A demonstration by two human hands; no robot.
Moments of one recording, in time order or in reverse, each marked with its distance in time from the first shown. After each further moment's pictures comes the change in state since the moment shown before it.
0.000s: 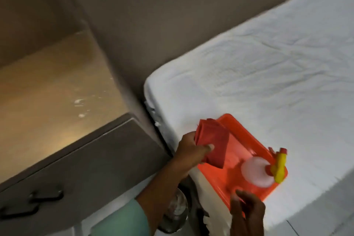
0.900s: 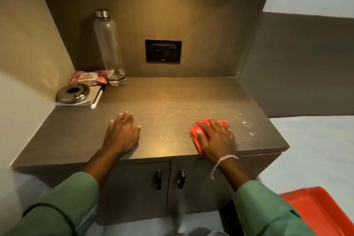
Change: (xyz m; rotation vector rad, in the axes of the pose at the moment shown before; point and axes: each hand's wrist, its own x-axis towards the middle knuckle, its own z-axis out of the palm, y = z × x) left_hand -0.184 -0.112 -0.561 0.880 0.821 0.171; right_hand -0.227 -0.147 0.363 -1.069 -0.639 -1.156
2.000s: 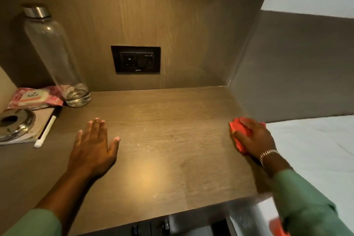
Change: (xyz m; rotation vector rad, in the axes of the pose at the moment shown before) left_hand 0.101 -0.011 0.033 0.163 0.029 -0.037; right_hand 0.127 0.168 -0.033 0.086 0.083 0.211
